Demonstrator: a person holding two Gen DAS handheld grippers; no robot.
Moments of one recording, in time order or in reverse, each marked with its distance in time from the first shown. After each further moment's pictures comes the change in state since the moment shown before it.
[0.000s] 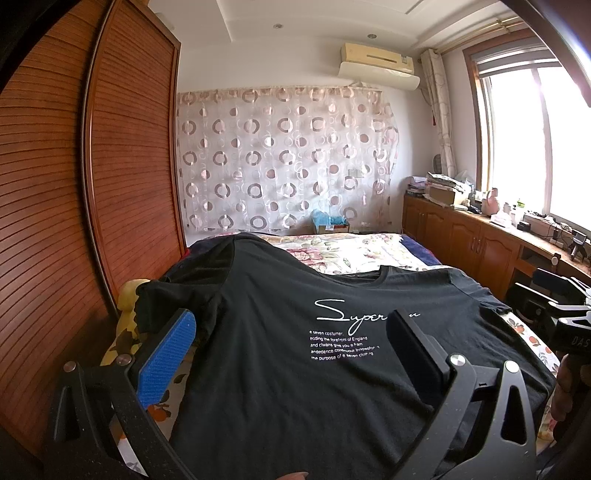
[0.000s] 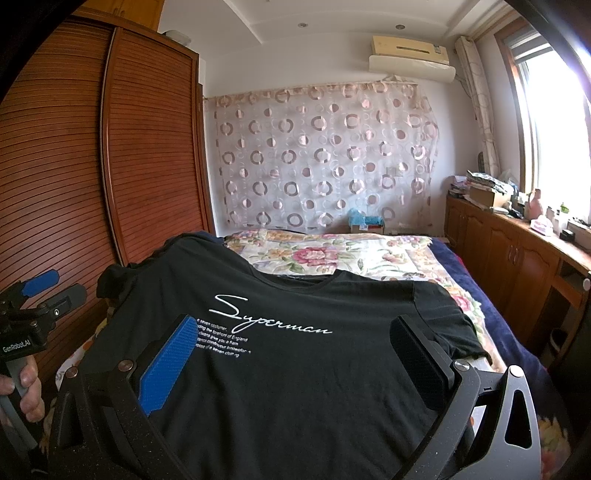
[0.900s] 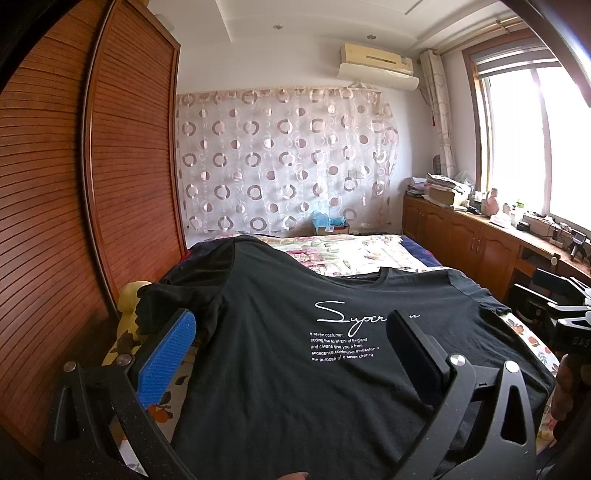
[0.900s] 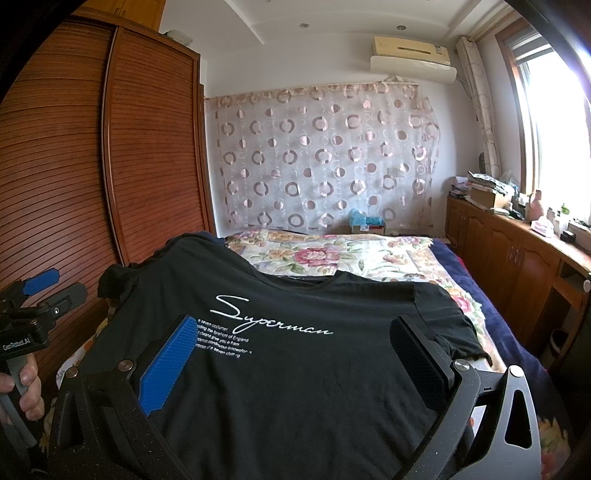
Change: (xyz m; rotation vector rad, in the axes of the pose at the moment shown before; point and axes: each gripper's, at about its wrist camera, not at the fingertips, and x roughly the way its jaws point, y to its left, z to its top) left arm 0.007 0.000 -0.008 -0.001 -0.002 0.002; right arm 0.000 0.003 0.000 -0.004 -0.001 -0.001
